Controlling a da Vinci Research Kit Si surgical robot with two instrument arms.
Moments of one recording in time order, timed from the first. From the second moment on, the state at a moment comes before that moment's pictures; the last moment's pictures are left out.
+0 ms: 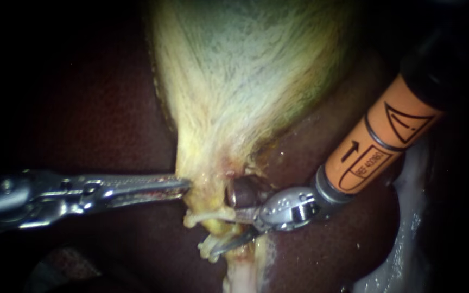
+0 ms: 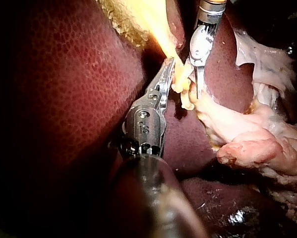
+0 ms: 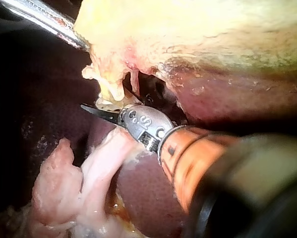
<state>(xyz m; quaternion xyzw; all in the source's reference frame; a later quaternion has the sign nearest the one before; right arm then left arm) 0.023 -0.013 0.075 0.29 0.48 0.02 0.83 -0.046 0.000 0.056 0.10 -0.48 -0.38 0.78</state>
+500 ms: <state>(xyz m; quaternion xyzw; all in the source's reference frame) 0.025 -0.014 0.076 0.31 0.49 0.05 0.81 -0.046 0.000 0.056 0.10 -0.48 -0.38 0.78</state>
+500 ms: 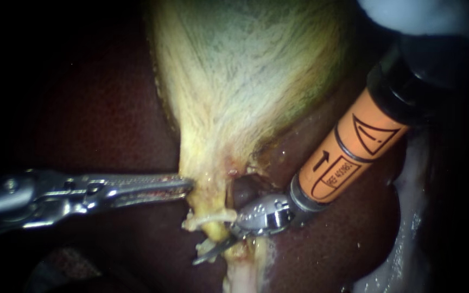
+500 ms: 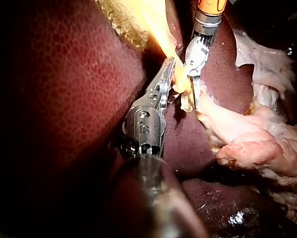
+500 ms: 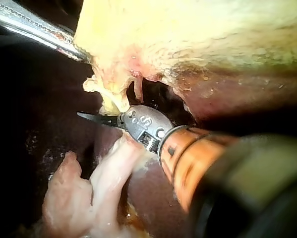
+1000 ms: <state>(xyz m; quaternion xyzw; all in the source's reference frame) 0.025 -0.014 0.076 0.32 0.49 0.07 0.81 -0.046 0.000 0.056 0.10 -0.48 -0.38 0.78</state>
